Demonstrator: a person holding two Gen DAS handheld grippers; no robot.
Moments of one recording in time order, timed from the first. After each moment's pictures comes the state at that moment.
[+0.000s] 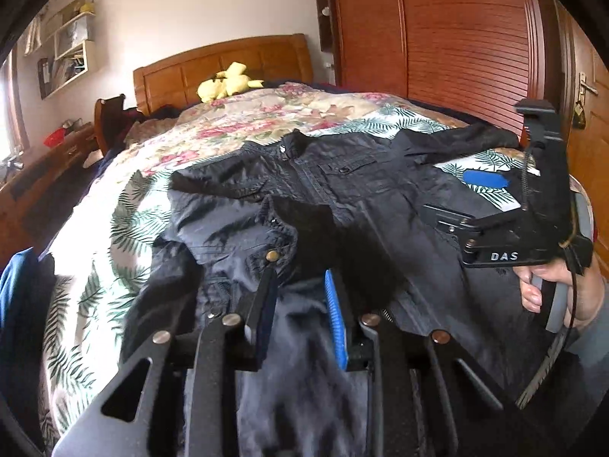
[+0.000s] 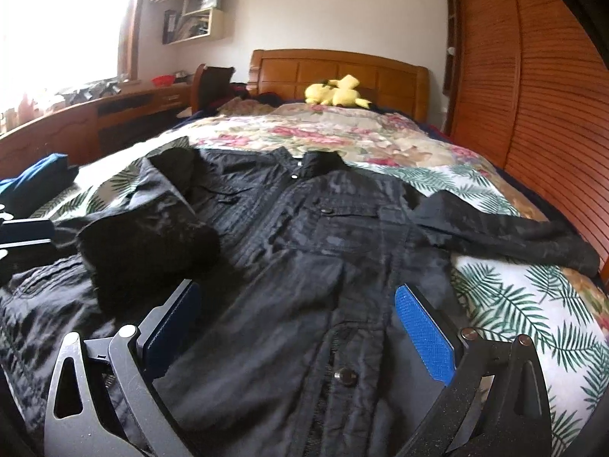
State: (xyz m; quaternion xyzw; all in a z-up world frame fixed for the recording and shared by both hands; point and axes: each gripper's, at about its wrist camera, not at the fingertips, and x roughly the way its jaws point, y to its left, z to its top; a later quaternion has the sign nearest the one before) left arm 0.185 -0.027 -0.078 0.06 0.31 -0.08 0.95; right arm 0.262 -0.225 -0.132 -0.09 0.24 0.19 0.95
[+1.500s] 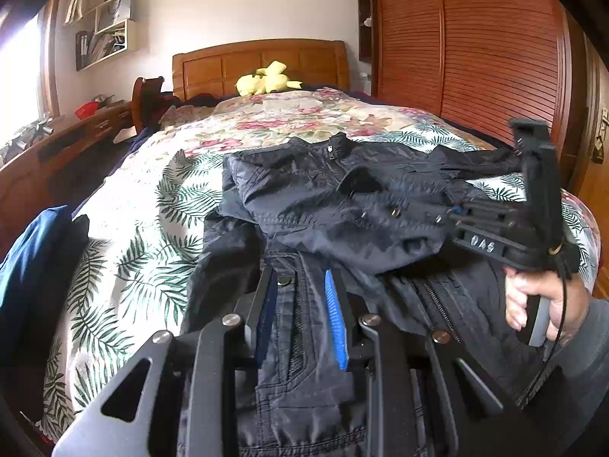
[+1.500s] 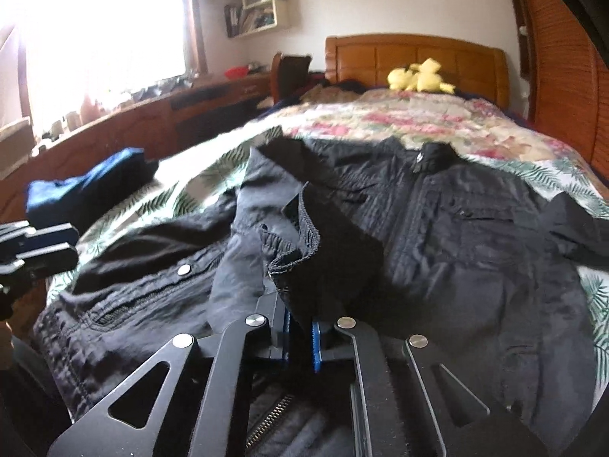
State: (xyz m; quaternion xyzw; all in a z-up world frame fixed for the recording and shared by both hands) left arm 0.160 0.038 -0.080 0.01 0.30 -0.04 0.95; right arm 0.269 -0.145 -0.140 -0.05 0.26 0.33 0.90
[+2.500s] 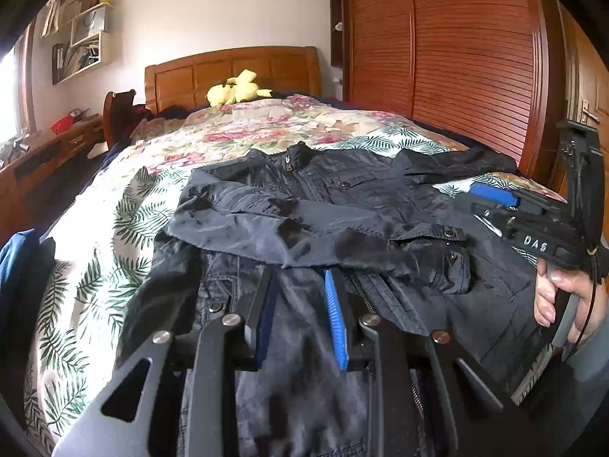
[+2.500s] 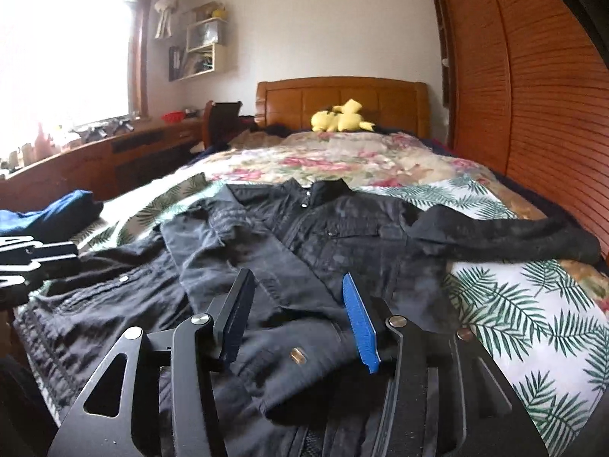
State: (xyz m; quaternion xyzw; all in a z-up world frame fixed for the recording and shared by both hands) left arm 0.177 -0.019 -0.075 0.02 0.28 -0.08 0.96; right arm 0.230 -0.256 -0.111 -0.03 0.20 0.22 0.96
